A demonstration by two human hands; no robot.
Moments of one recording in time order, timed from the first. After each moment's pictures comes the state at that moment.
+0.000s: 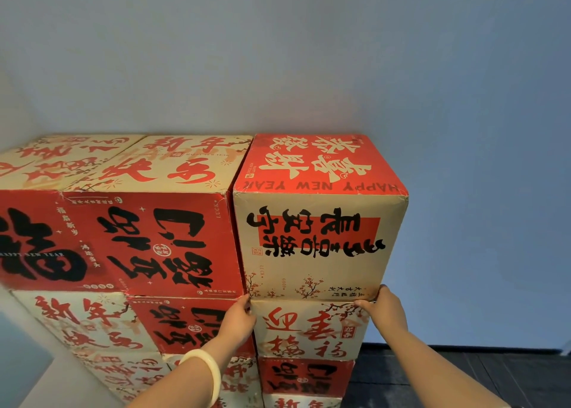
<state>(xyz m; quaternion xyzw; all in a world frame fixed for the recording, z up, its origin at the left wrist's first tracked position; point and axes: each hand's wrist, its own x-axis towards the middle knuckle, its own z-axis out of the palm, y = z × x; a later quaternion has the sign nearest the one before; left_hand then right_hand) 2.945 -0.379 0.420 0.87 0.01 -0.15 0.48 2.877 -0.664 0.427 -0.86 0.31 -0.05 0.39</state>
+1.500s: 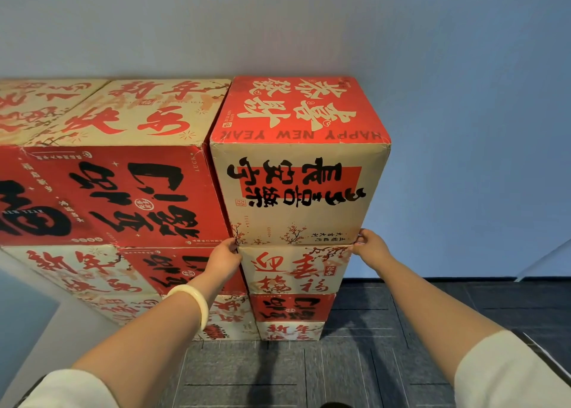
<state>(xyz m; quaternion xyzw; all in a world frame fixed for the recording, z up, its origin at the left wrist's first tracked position) 2.945 -0.378 0.450 0.87 0.02 -0.16 0.47 2.866 -0.680 0.453 -0.80 0.30 0.02 0.51</state>
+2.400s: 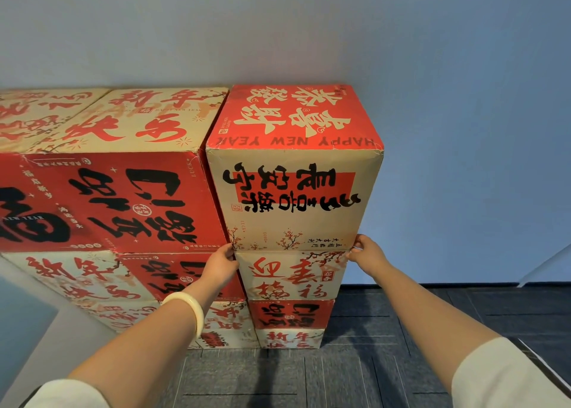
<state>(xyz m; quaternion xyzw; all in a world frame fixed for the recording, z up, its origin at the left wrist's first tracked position) 2.939 -0.379 0.454 0.86 0.02 -0.17 0.49 2.864 -0.683 0.447 -0.80 0.28 0.02 0.53</state>
